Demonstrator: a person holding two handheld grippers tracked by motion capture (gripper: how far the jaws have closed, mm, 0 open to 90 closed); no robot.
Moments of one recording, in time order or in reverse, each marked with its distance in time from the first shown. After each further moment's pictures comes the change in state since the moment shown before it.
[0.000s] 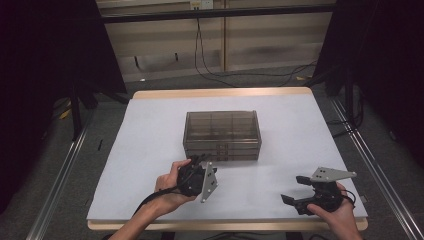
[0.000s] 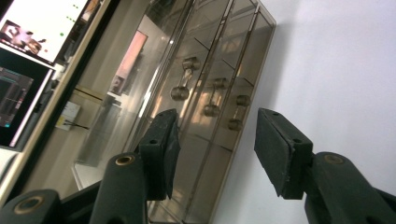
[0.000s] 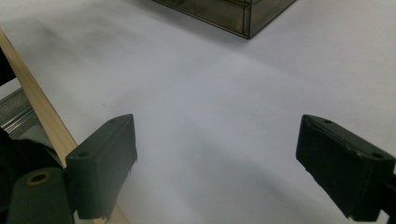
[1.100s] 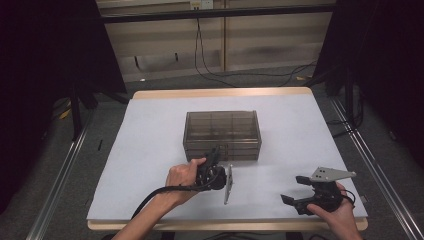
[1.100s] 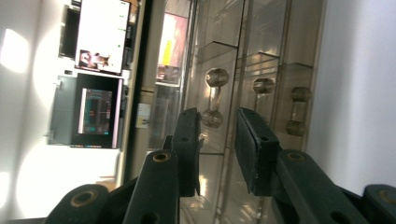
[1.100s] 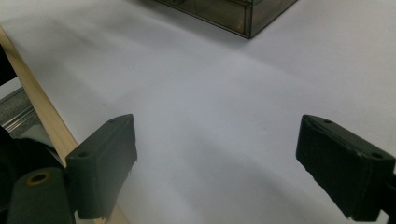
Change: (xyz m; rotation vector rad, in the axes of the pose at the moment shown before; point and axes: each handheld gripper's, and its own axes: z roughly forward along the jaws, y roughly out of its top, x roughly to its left) left arm -0.017 0.022 0.037 0.136 0.233 0.333; right arm 0.000 0.000 0.001 0.000 0.005 -0.004
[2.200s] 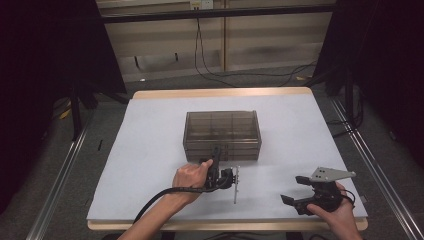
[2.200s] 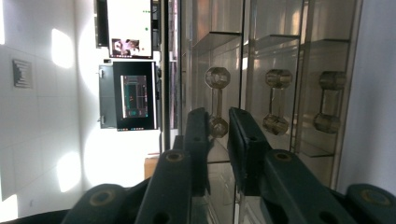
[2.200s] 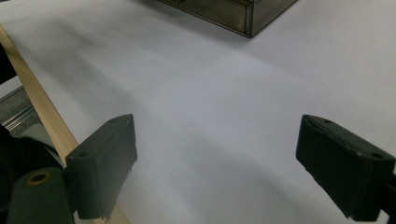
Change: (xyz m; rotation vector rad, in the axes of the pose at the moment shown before) left arm -0.020 0.013 0.019 0.124 0.142 0.146; right arm 0.000 0.000 0.001 0.001 0.000 -0.002
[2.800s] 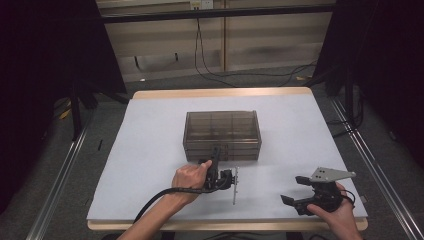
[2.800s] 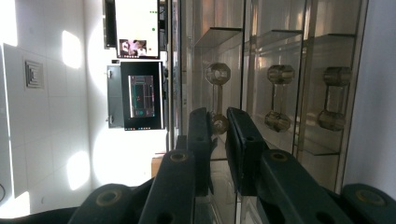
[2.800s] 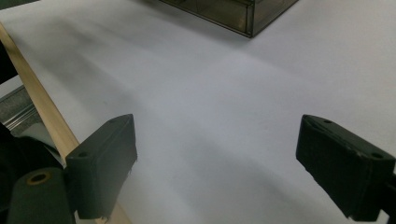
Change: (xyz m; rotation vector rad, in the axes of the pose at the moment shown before) left arm -0.003 -0.002 -0.001 0.000 0.026 -0.014; right arm 0.000 0.000 -0.001 0.003 0.003 0.001
